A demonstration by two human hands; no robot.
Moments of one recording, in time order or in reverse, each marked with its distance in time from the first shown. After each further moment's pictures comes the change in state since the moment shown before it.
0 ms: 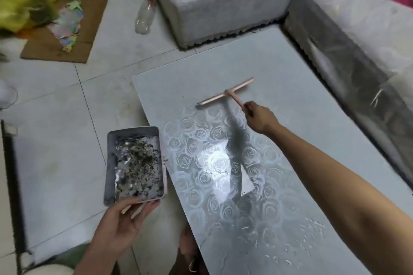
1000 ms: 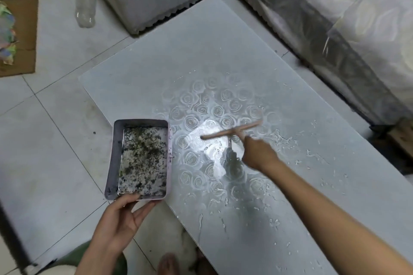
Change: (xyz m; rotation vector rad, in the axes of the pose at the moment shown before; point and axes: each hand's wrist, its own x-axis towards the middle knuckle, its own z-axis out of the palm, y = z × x) left_hand -0.044 -0.063 0.052 0.309 -0.028 -0.064; right_hand -0.181 0.093 0.019 -0.006 -0.240 0.250
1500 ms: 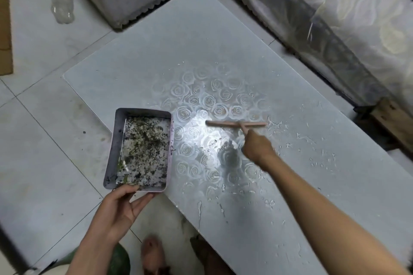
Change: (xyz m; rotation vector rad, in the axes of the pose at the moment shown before) left_hand -0.005 0.009 0.002 0.085 -0.041 -0.022; right_hand -0.021 0.007 0.017 0.202 0.046 0.221
